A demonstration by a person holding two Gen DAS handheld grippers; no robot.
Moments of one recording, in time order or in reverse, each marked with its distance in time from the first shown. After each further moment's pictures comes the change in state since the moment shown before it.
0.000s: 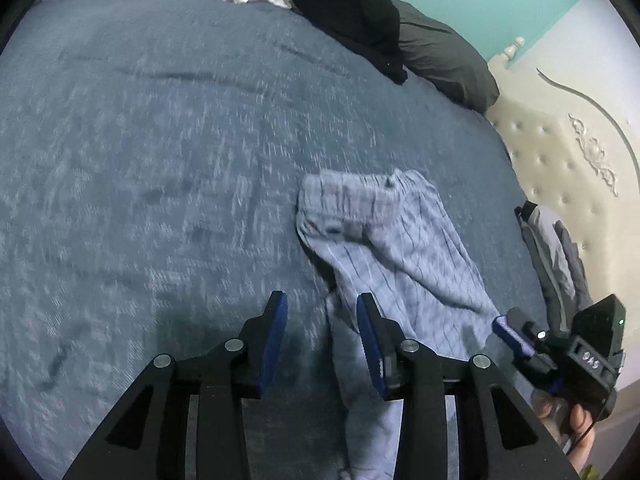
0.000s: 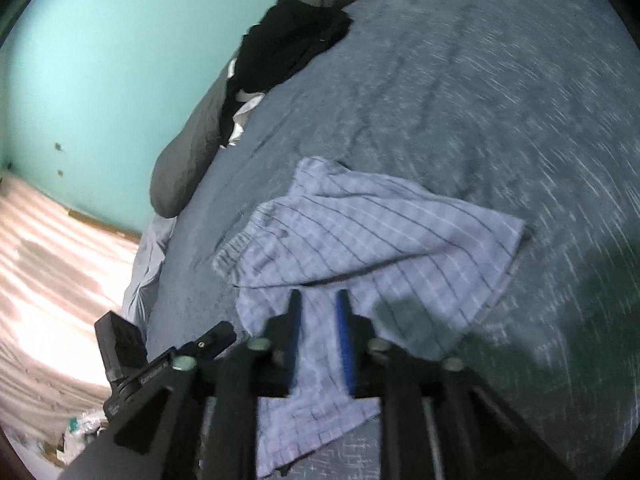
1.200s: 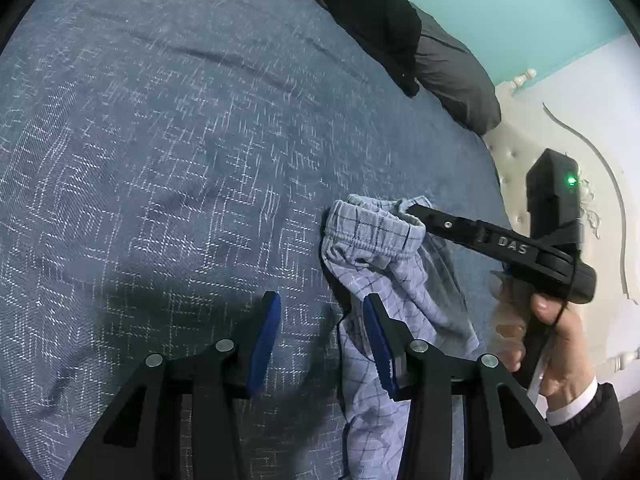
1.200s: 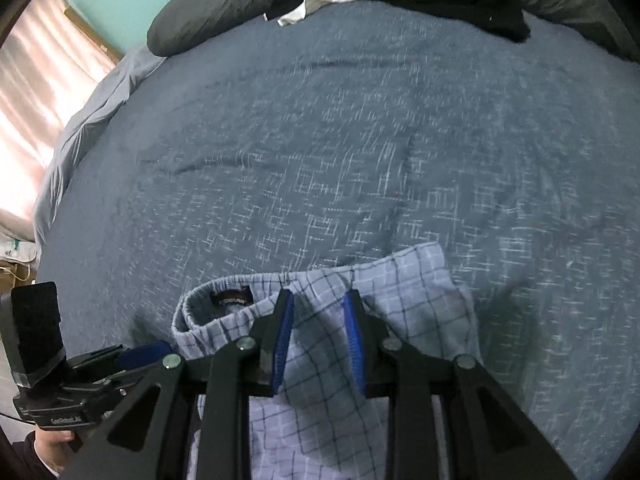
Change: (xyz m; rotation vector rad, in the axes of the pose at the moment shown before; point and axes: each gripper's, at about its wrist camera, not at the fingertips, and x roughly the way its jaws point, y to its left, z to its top) left arm 0.010 0.033 0.013 -0.157 0.038 -0.120; right arm 0.173 0.096 0.086 -0.564 0.392 -0.254
